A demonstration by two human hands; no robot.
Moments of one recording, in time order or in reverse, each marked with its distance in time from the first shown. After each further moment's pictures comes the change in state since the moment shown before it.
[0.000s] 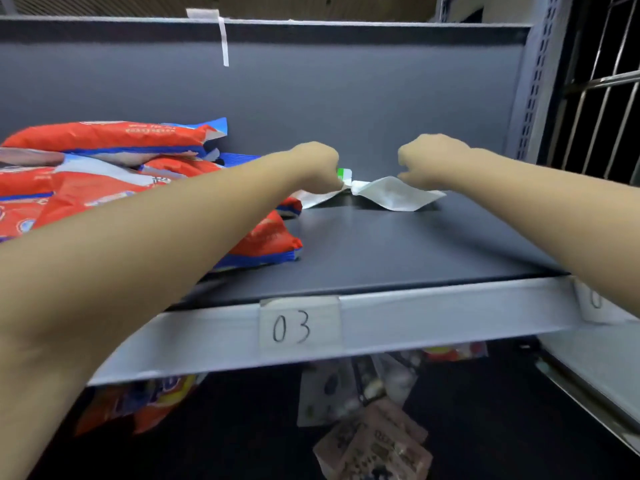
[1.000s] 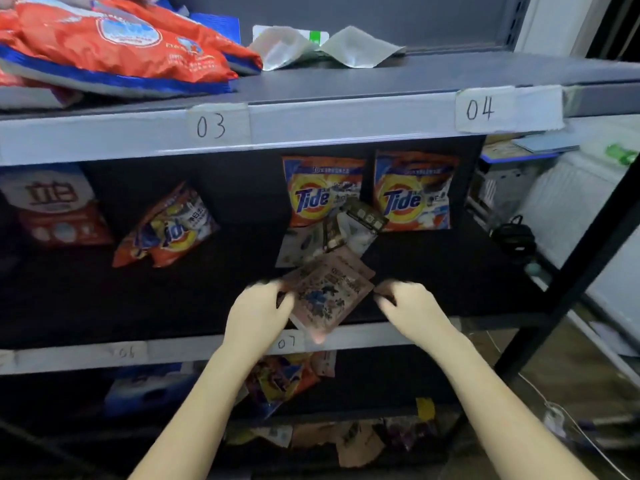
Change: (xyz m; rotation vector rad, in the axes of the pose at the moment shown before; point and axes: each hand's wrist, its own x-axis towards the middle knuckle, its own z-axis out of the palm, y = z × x) left_hand -0.297 0.133 0.225 -0.509 -0.051 -0.409; right_hand -0.315 -0.019 0.212 0.735 -0.413 0.004
